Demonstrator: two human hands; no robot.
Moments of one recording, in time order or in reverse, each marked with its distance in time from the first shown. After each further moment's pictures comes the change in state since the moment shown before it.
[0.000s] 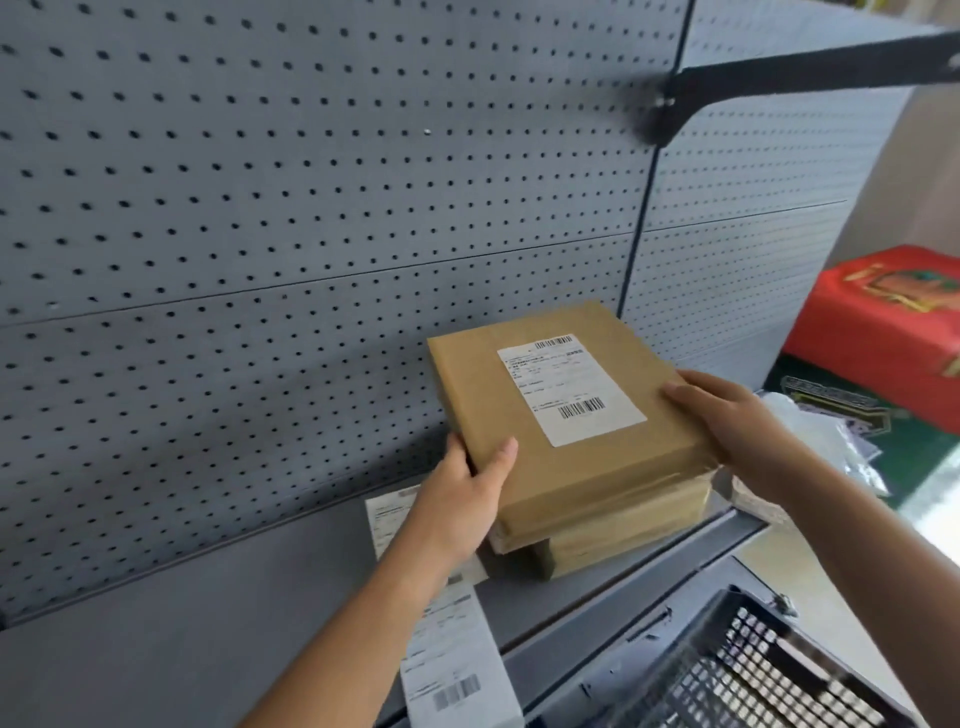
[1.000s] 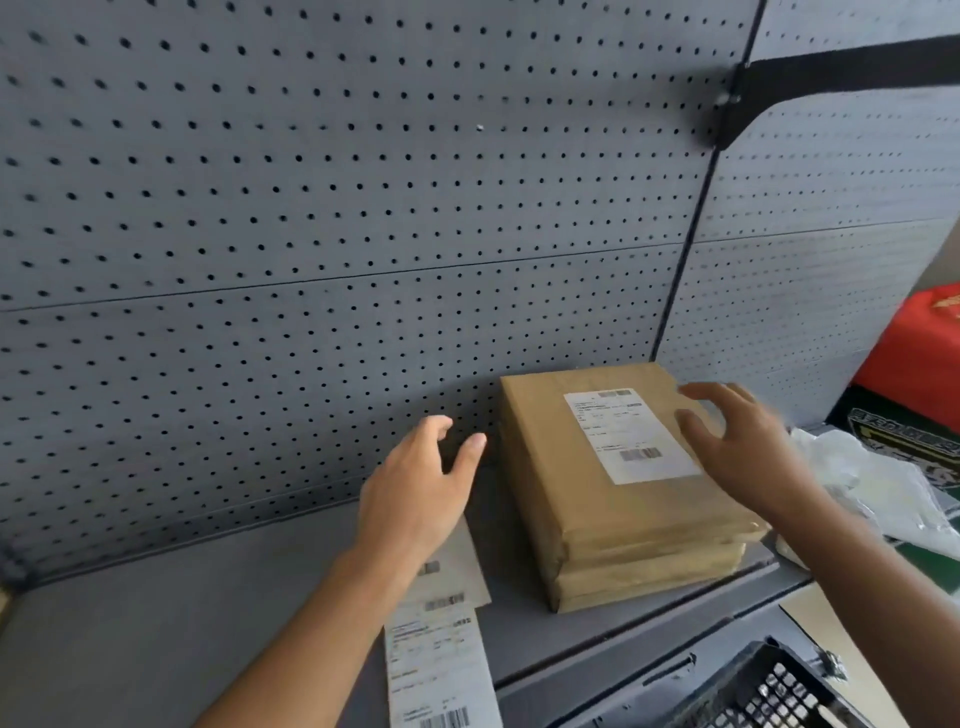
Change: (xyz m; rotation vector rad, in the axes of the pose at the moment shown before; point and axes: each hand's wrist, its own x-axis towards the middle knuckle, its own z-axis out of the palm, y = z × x) left_hand 0.038 -0.006 -0.011 0.633 0.445 0.126; right_hand 0.040 0.013 0.003 -0.694 0.129 -0.319
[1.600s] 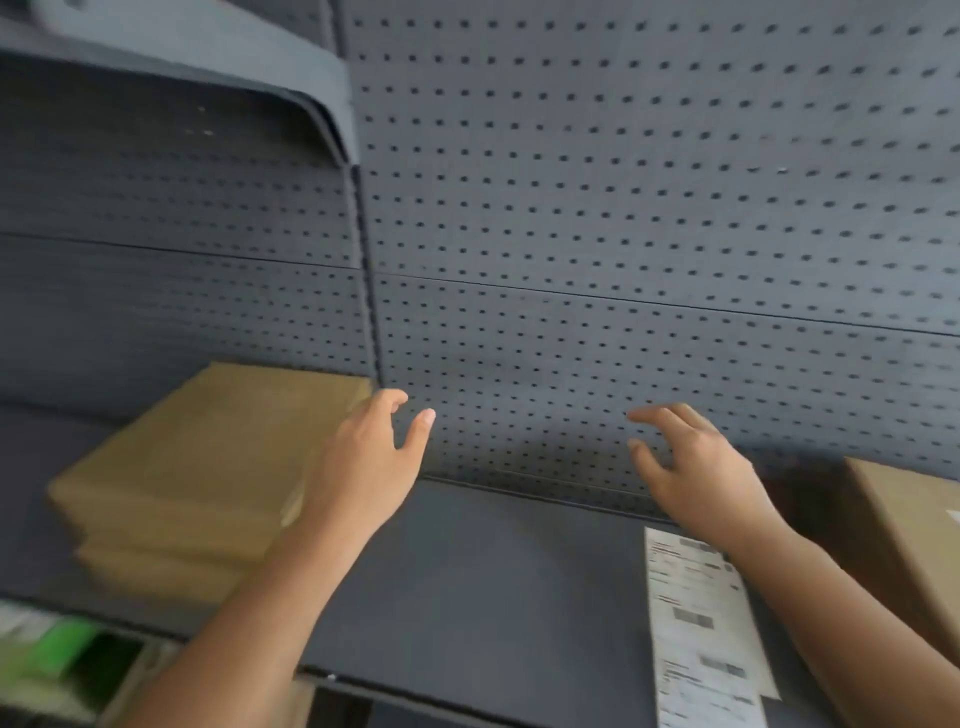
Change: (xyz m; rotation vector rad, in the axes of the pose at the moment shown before) left_hand -0.088 -0.211 -0.226 0.220 0.451 -0.405; right_hand -0.056 -0.290 0.156 0.081 -0.247 -0.619
